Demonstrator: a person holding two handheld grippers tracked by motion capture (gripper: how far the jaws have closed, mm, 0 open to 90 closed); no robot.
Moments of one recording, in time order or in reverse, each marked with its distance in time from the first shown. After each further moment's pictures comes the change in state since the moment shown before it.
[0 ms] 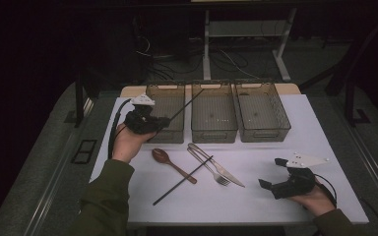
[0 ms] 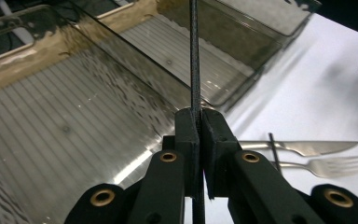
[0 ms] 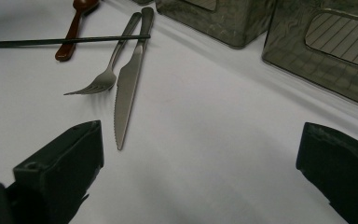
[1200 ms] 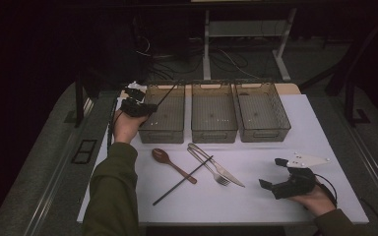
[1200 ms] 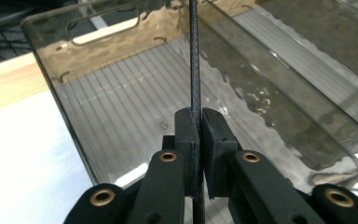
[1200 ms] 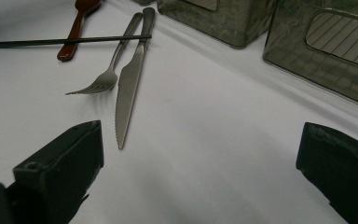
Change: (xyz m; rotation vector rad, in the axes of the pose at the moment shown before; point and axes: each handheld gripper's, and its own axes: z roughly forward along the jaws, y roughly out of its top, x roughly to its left) left arm 0.076 0.001 0.030 0.060 0.196 -0.138; right arm -0.001 0.000 -0.001 -0.003 0.007 0.001
